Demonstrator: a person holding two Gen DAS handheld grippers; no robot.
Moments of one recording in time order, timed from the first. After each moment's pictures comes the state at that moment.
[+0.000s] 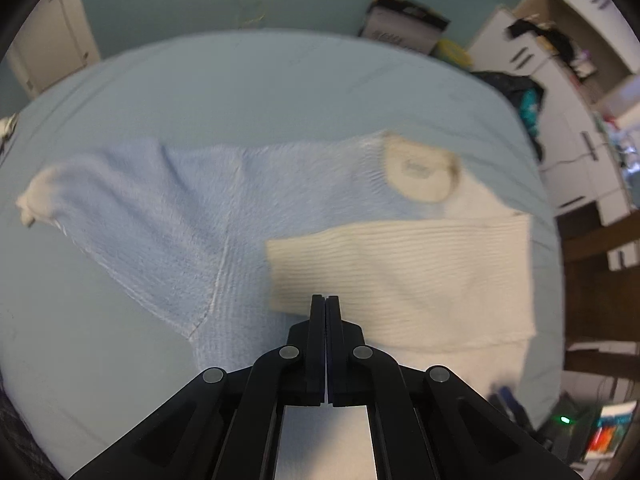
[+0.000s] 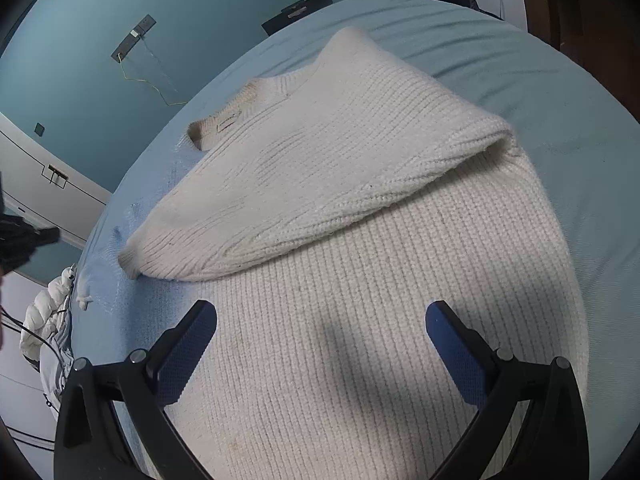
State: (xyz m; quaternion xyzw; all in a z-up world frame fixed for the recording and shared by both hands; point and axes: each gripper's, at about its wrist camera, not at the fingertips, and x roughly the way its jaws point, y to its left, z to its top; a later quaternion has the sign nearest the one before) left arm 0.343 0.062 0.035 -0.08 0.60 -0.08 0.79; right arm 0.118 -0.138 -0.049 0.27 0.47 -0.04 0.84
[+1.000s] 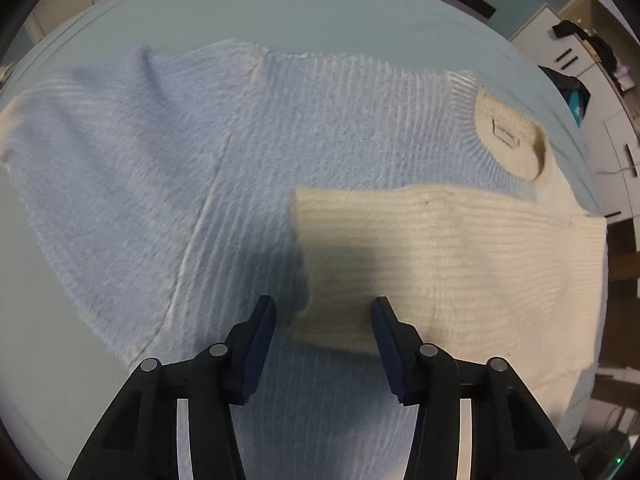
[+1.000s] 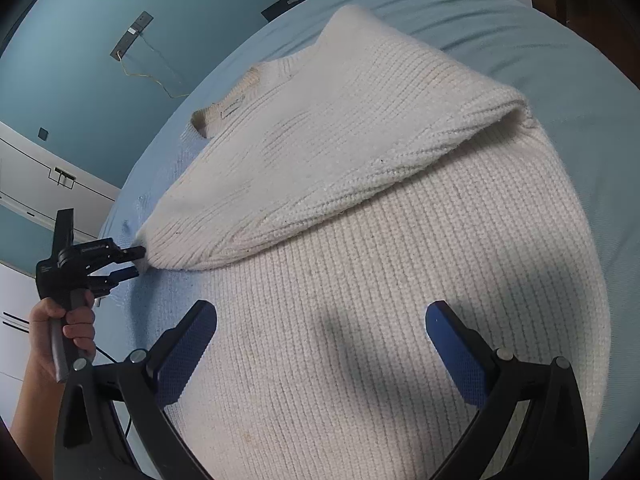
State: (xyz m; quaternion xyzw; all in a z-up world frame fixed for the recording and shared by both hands) left arm 0.370 0.062 -0.126 -0.11 0.63 -0.04 0.77; right arm 0.129 -0.139 -0.064 0.30 0.48 -0.01 0.82
